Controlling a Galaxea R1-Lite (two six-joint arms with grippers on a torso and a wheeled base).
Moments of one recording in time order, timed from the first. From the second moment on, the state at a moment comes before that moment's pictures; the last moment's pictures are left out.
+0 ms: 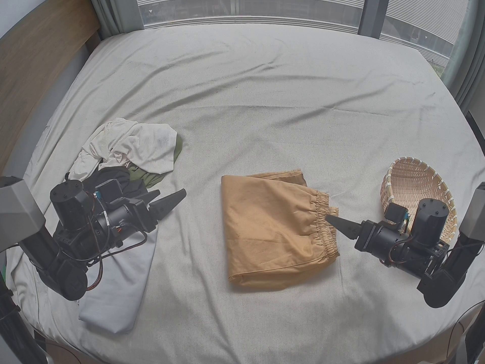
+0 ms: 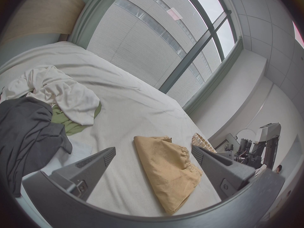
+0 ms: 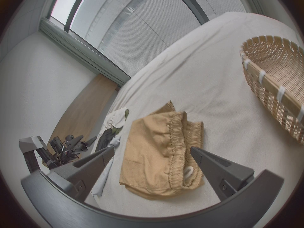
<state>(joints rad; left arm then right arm) -0.21 1.98 -0.48 -1.47 -0.46 -0.38 0.34 1.98 -0.33 -1.44 0.26 0.56</state>
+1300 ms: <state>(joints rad) -0.15 2.11 -0.46 -1.55 -0.47 0.04 0.33 2.19 -0.30 -1.52 0.26 0.52</state>
